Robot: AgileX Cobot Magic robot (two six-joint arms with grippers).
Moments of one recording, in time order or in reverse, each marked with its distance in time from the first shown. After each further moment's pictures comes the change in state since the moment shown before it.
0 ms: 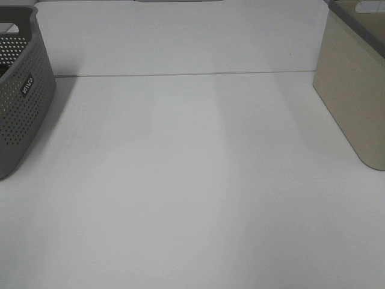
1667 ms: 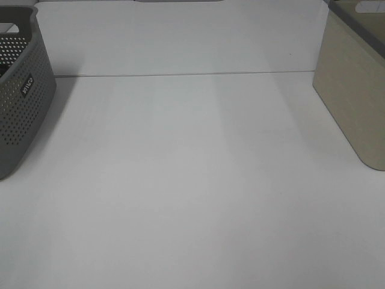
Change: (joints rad) left arm 0.000 0.000 0.000 0.000 0.000 0.000; right arm 0.105 -1.097 0.763 -0.228 -0.161 0.132
